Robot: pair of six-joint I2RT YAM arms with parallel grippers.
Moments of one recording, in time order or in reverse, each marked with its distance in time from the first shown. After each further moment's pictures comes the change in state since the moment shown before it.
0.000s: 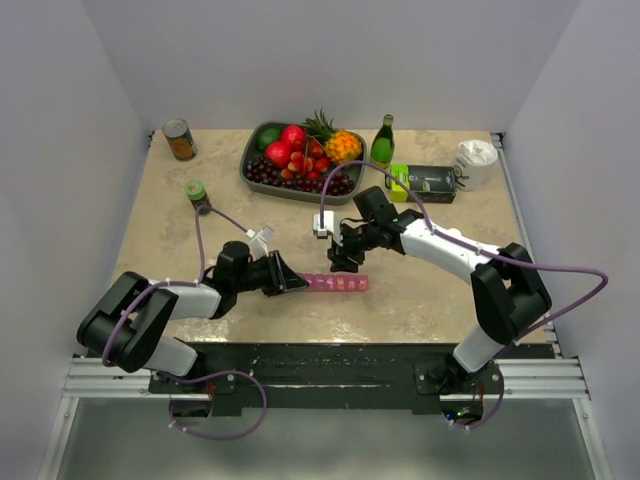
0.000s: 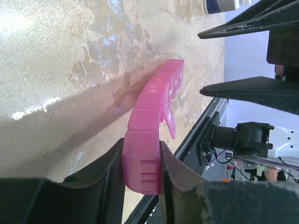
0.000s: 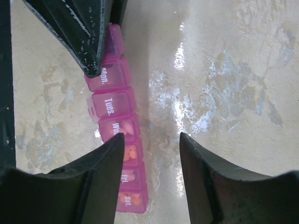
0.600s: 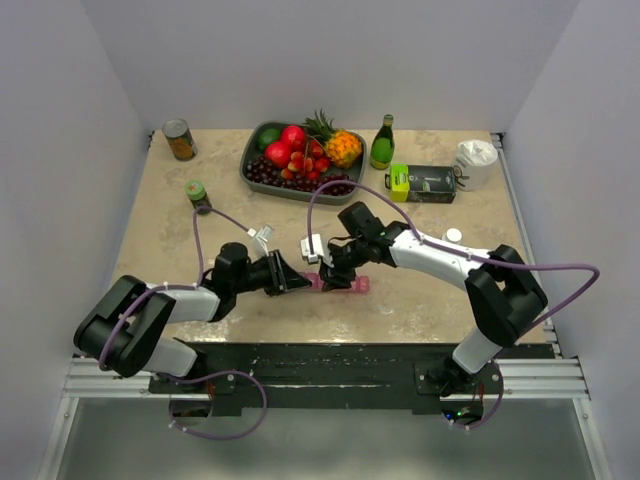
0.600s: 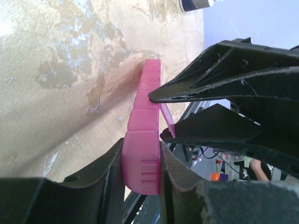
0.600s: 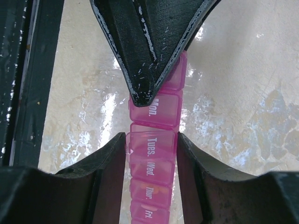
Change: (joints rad) left arm -0.005 -0.024 -0.029 0.091 0.032 -0.061; right arm 0.116 0.001 -0.047 0.007 -0.036 -0.082
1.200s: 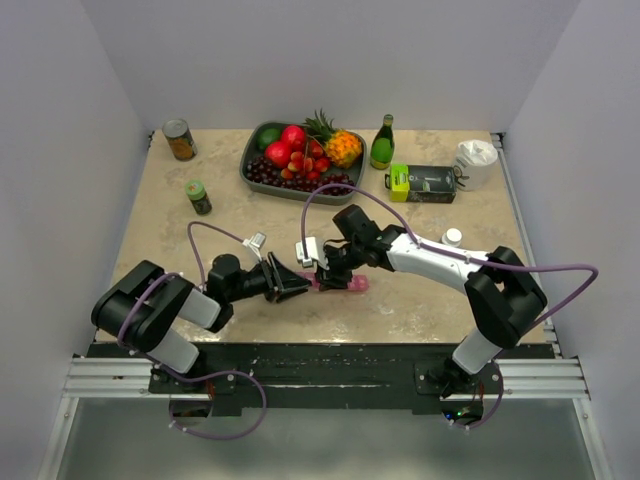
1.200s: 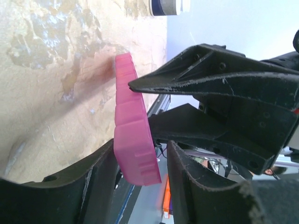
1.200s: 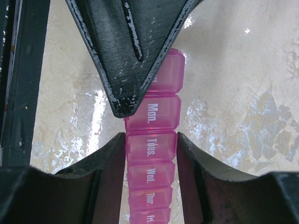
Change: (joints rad) left arm 0.011 0.158 -0.116 0.451 0.071 -0.315; right arm 0.037 -0.003 -0.003 0.034 0.068 0.022
